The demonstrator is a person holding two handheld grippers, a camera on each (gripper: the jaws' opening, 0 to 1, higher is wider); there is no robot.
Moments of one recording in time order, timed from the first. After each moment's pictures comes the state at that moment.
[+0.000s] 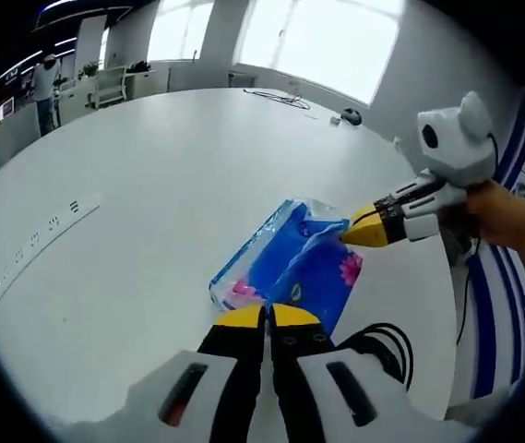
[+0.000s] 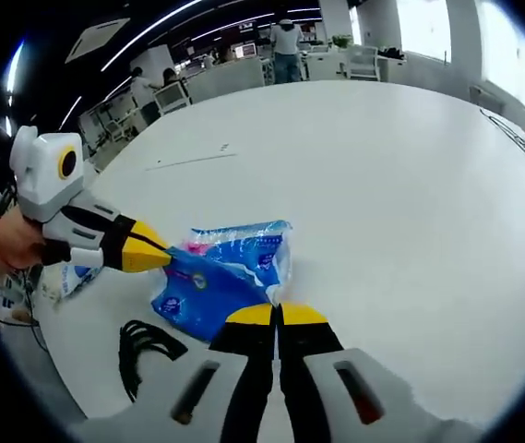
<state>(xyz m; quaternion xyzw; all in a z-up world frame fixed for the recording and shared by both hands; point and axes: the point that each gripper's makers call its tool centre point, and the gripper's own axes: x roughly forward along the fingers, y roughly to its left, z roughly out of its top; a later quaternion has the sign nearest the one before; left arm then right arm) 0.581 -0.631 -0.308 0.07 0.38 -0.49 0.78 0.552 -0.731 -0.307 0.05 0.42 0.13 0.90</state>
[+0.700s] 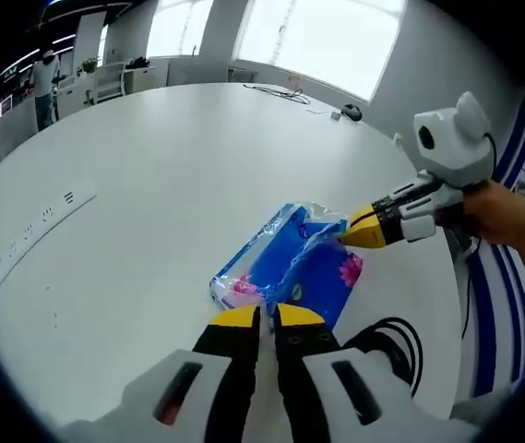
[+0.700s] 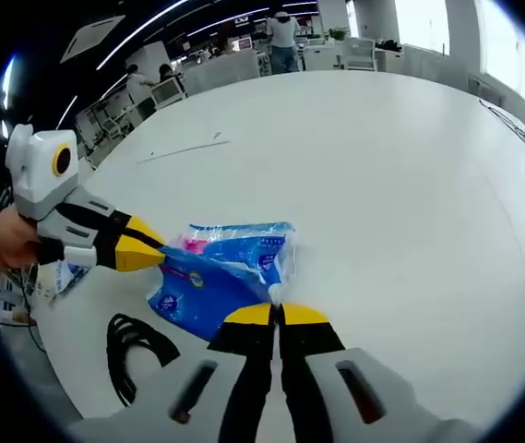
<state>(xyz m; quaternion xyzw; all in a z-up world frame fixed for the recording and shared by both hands) 0.577 -0.630 -0.320 0.07 0.39 -0.49 0.78 0.547 -0.732 -0.325 0.05 0.43 0.12 0.89</state>
